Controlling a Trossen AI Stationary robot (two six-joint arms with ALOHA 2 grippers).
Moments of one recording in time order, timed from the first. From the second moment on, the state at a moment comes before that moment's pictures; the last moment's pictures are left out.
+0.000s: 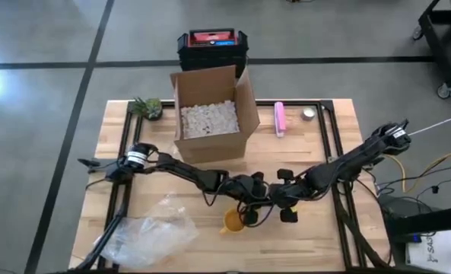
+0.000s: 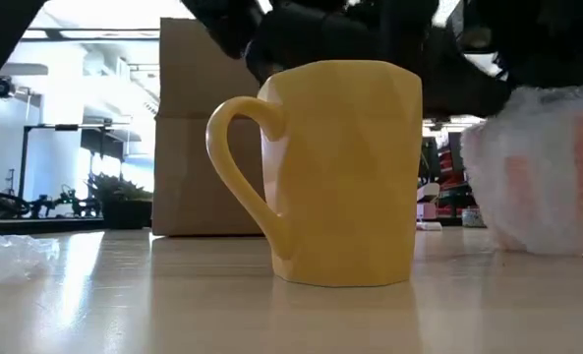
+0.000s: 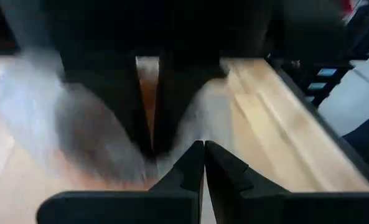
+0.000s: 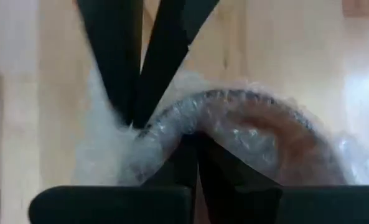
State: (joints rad) left arm -0.19 2.12 1.48 0.32 0.07 -0.12; right arm 0.42 1.52 0.87 -0.60 0.08 0.44
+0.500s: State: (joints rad) left arm -0.19 2.14 1.48 0.30 0.07 -0.13; right arm 0.42 1.52 0.86 -0.53 0.08 0.45
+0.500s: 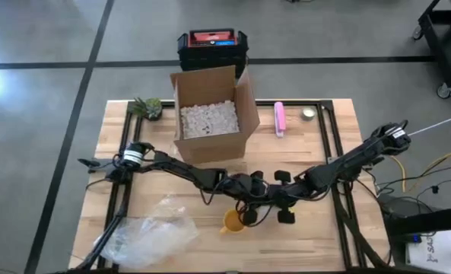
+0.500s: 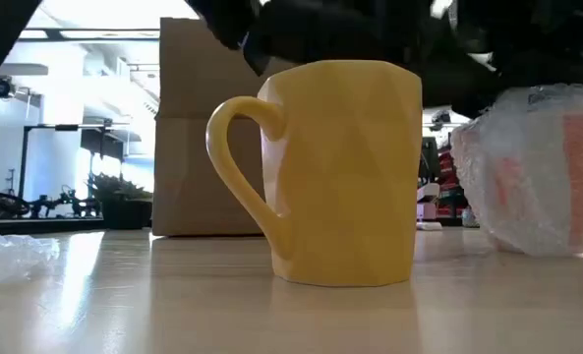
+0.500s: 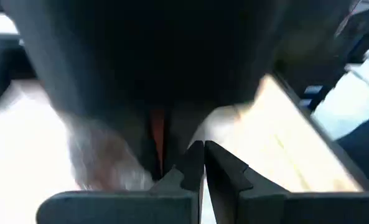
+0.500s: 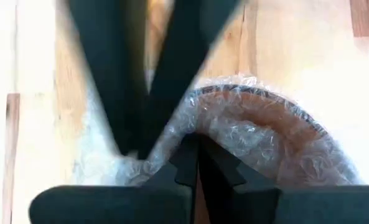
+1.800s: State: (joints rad) left arm -0.19 2.11 1.47 0.28 0.06 -0.14; right arm 0.42 1.57 0.92 -0.66 0.01 0.43
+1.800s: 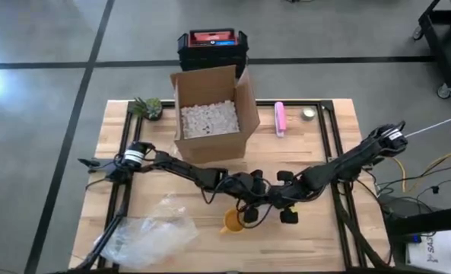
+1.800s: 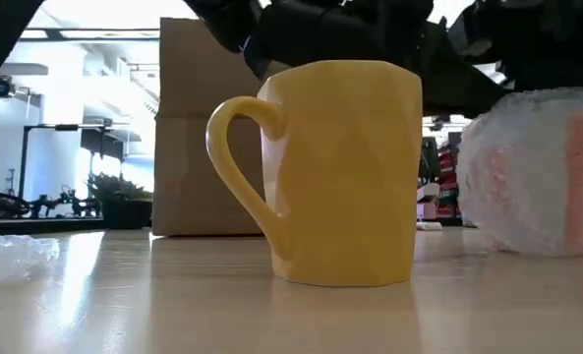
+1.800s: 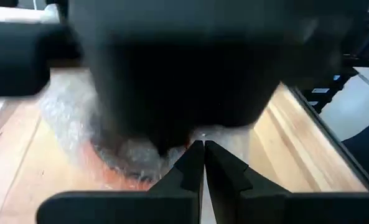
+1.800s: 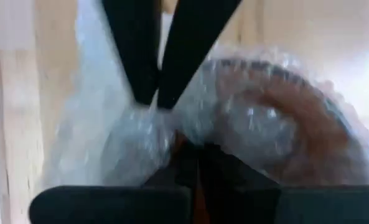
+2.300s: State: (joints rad) left arm -0.19 2.11 1.48 0.23 0.06 -0.14; right arm 0.42 1.55 1.07 -0.79 -0.01 0.39
